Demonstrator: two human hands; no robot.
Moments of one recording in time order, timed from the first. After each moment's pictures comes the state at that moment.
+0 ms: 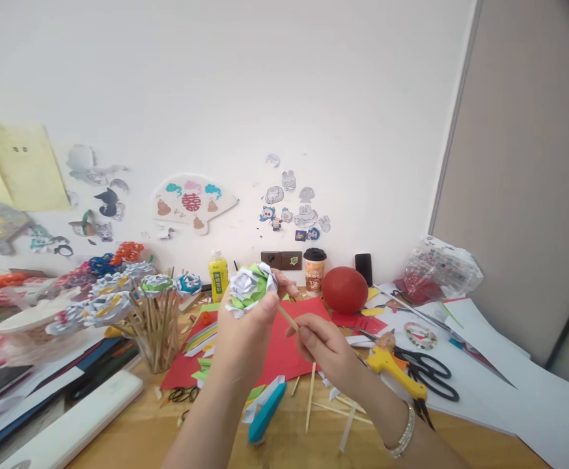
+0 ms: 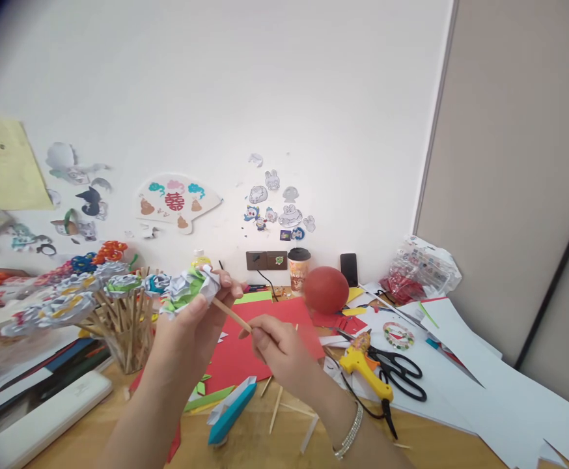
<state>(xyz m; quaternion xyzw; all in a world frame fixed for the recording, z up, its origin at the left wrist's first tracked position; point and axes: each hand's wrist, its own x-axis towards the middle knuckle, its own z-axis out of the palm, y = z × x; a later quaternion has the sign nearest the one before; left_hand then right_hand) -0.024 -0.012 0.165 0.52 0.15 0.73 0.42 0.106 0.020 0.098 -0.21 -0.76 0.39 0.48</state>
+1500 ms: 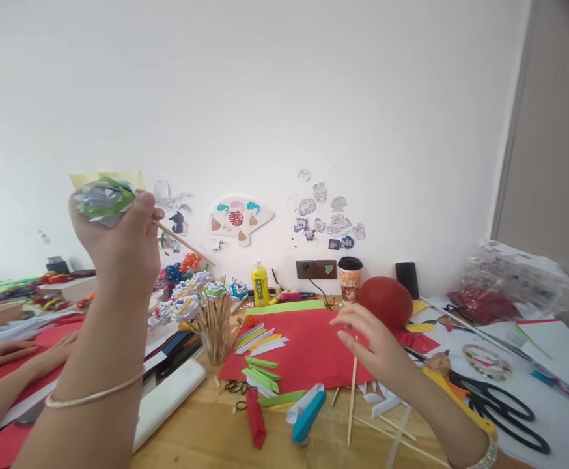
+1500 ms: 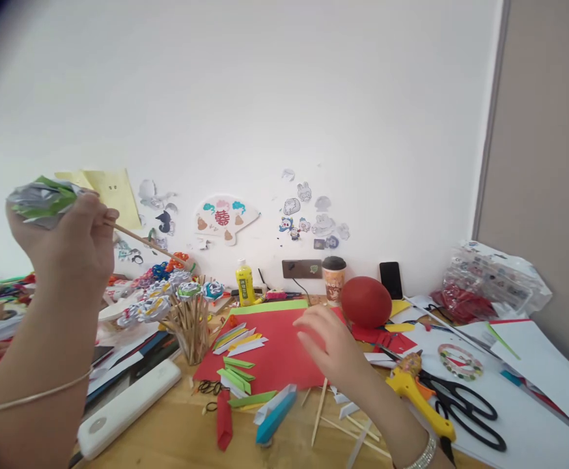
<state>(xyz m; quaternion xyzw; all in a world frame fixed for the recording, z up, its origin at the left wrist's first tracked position) -0.175 -0.022 0.295 0.47 0.13 0.87 0.01 0.124 0.032 0.111 -0.27 -0.84 0.11 0.45</state>
